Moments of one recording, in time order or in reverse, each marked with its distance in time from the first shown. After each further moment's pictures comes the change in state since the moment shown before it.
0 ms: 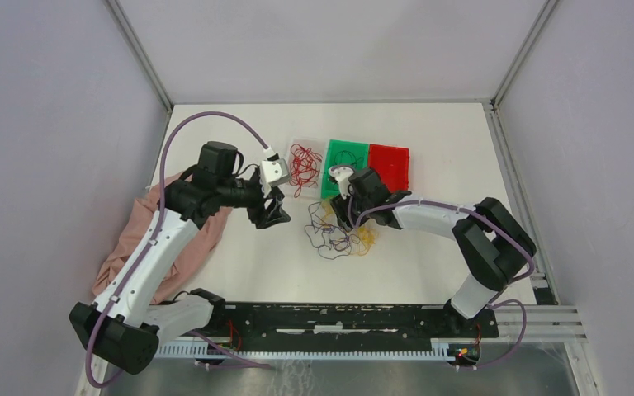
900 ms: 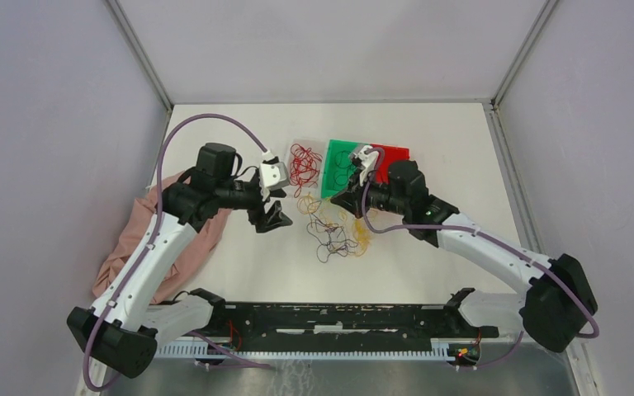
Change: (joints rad) left arm -0.005 -0.025 -0.003 0.000 0.039 0.029; right arm -0.011 -0.407 -0.087 0.200 -0.287 0.104
